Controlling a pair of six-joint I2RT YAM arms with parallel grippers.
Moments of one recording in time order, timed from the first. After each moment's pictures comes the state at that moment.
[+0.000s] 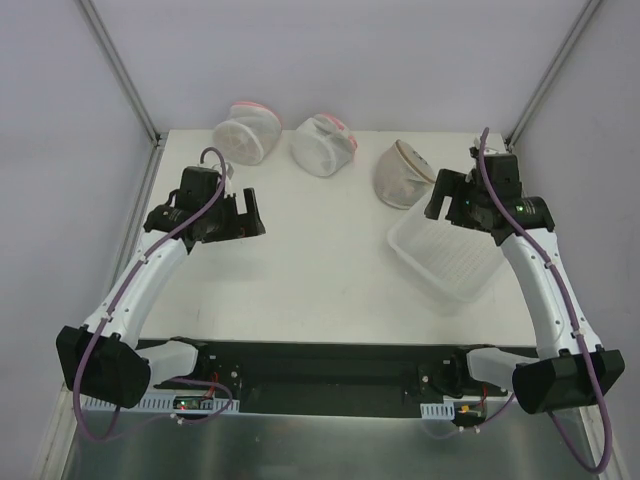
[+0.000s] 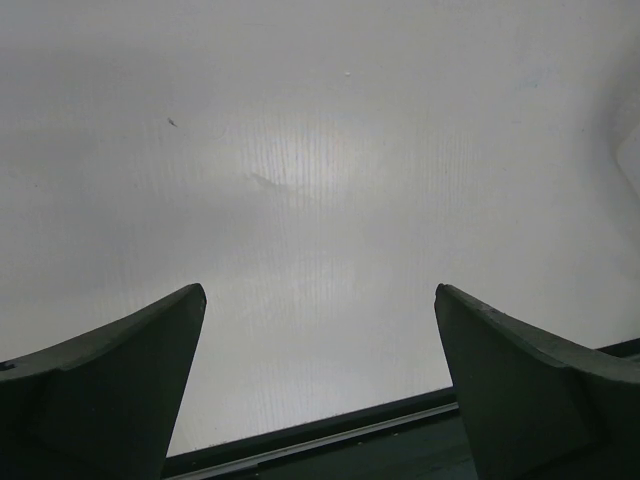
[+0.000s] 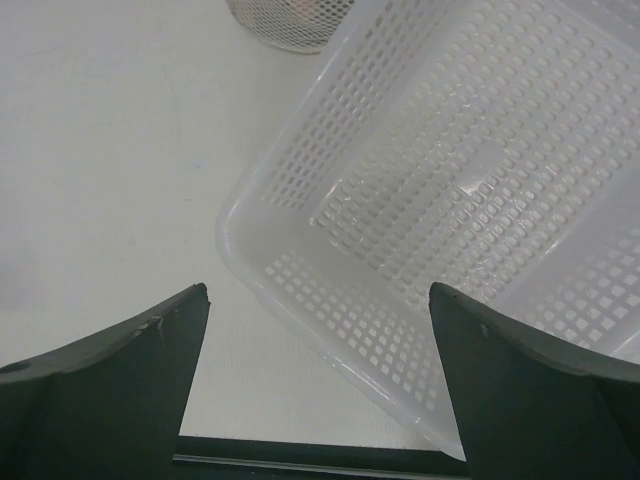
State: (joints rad) left arm -0.24 1.18 1.09 -0.77 0.16 -0.38; right arm 0.16 1.20 1.31 -0.90 -0.01 0.32
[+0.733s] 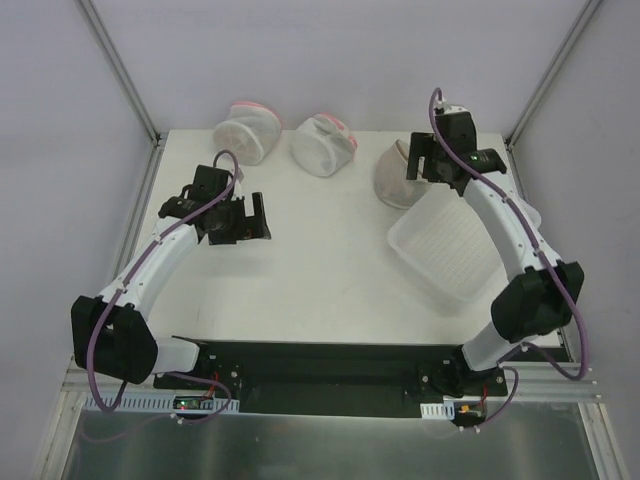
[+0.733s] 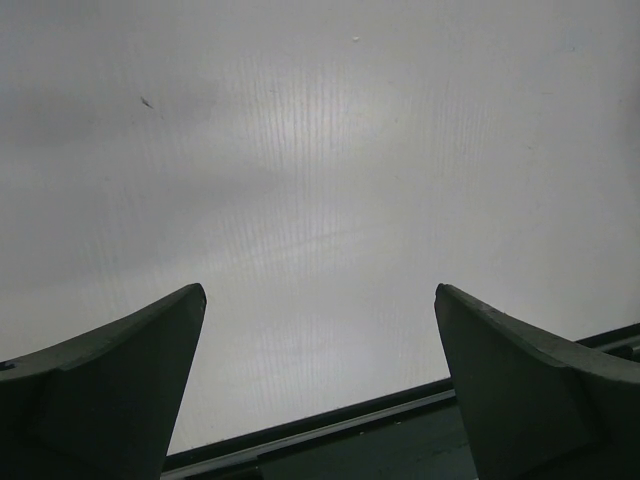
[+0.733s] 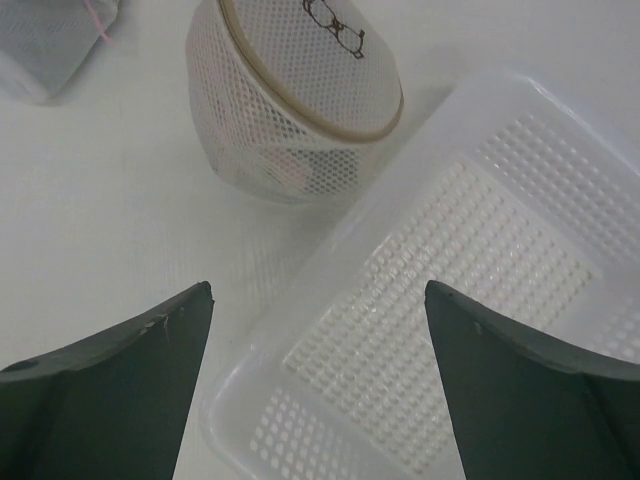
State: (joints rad) left arm -0.24 1.30 1.09 -0.76 0.20 -0.37; right arm 0.26 1.53 1.56 -0.76 0.23 0.22
